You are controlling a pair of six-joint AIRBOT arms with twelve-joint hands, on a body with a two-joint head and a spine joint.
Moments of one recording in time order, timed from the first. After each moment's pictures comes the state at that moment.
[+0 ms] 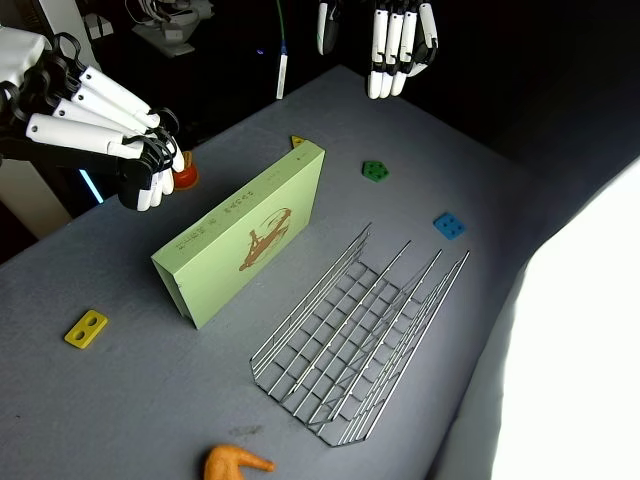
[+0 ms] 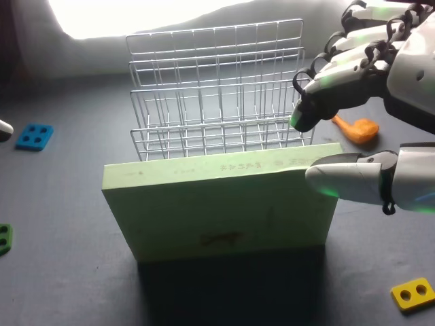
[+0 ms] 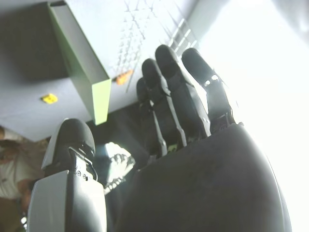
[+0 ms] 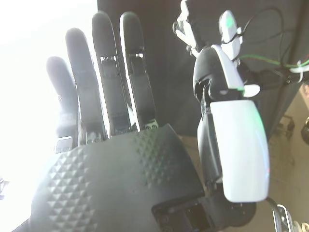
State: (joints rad) left arm -0.47 -0.23 0.79 3.00 -0.92 -1.75; right arm -0.20 -0.57 0.54 0.01 0.30 -1.07
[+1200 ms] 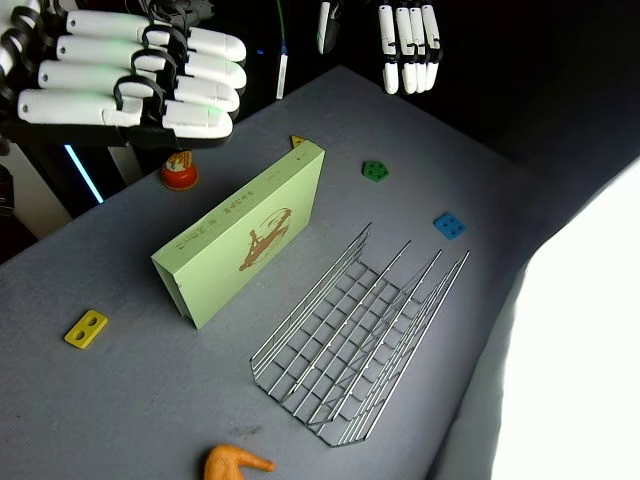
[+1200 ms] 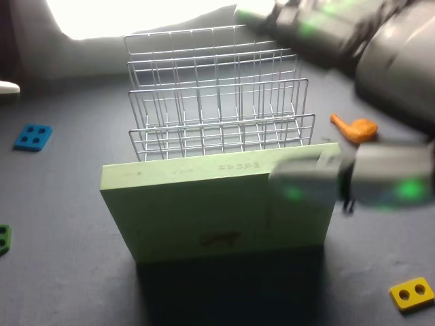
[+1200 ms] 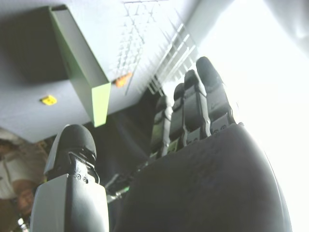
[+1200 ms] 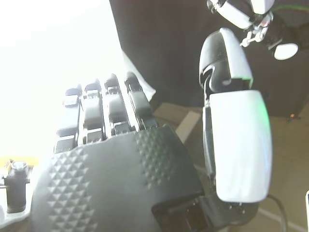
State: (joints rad) left arm -0.46 -0.23 0.80 3.00 -0.92 -1.75; right arm -0.27 -0.70 0.55 0.25 0.45 -1.24
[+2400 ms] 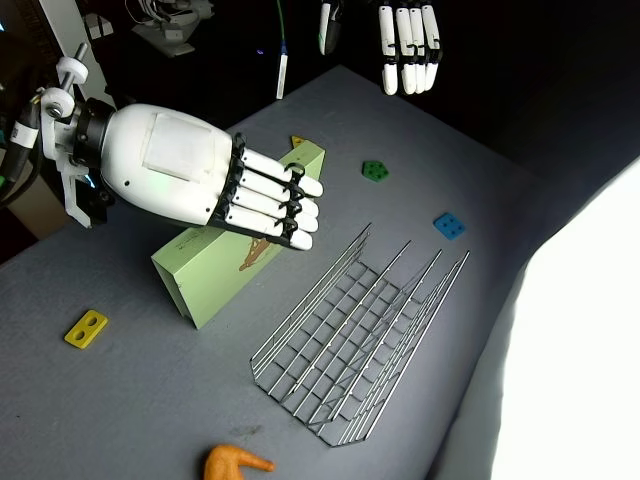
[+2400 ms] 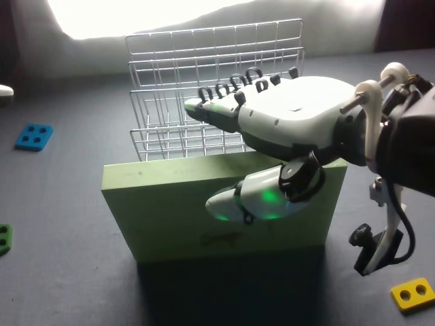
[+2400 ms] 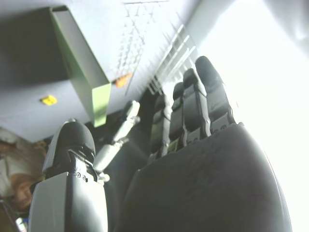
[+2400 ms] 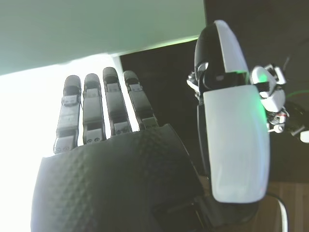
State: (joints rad) left arm -0.46 -0.23 0.82 3.00 -0.92 -1.75; right arm -0.17 -1.11 0.76 1.64 0.42 -2.48
